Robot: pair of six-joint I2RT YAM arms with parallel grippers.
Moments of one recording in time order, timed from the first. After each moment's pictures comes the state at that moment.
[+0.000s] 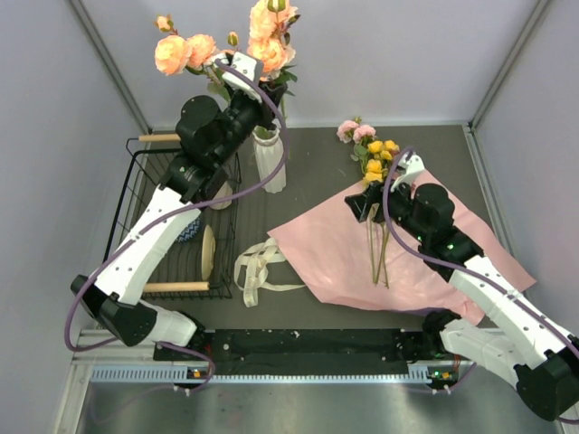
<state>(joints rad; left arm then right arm) -0.58 1.40 1.63 0.00 0.06 0.01 0.51 0.91 0.77 -0.04 -0.09 0.33</state>
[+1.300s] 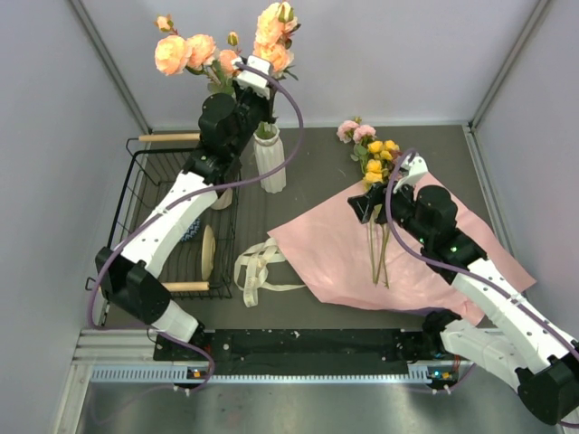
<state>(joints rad) -0.49 1.54 1.59 0.17 -0.04 0.15 0.51 0.88 0.77 -0.08 -0.07 0.32</state>
